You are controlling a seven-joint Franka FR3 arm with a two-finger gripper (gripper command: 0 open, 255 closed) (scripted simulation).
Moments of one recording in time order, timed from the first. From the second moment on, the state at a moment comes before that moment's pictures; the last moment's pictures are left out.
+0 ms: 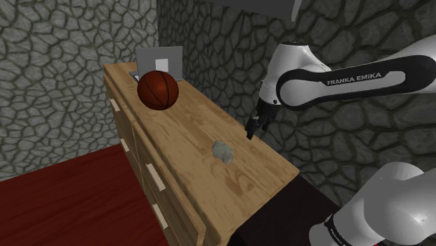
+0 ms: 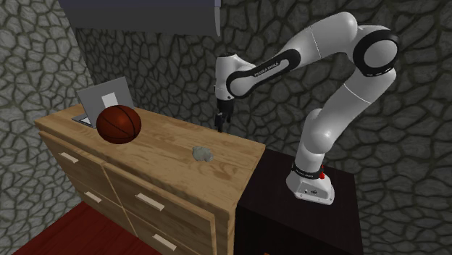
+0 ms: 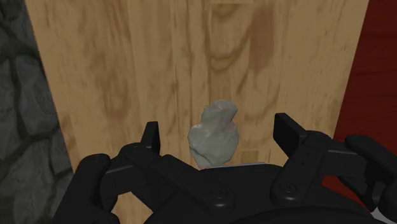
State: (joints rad) arm 0.03 -0.44 0.11 -2.56 0.03 2.16 0.10
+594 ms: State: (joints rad) arm 0.03 -0.09 0.13 -2.53 0.03 2.46 0.14
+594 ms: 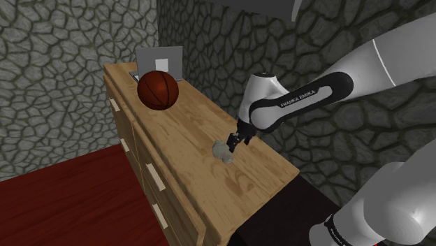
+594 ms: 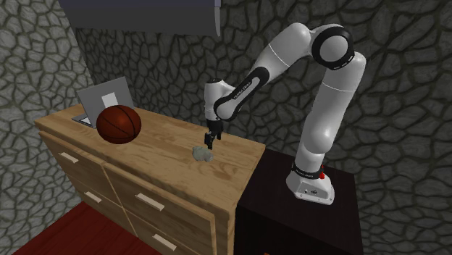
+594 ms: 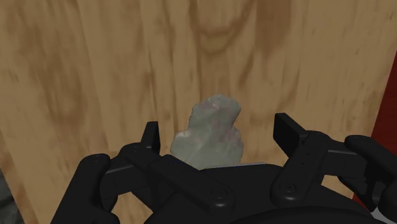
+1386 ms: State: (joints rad) arm 0.04 0.21 0.13 -2.45 -0.01 2.68 0.19
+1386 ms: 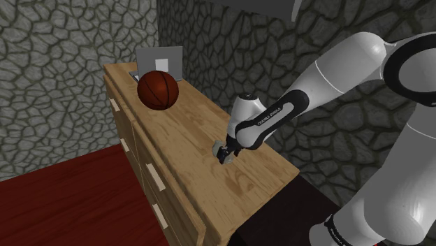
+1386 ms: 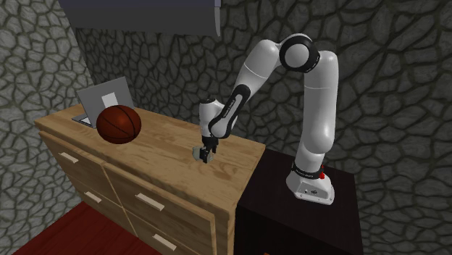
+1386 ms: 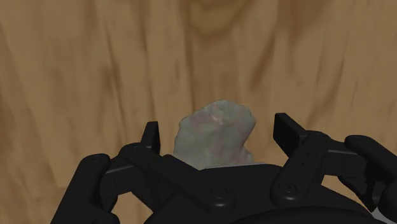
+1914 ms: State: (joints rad) arm 0.04 0.22 0.13 -2.46 -0.01 2.70 0.19
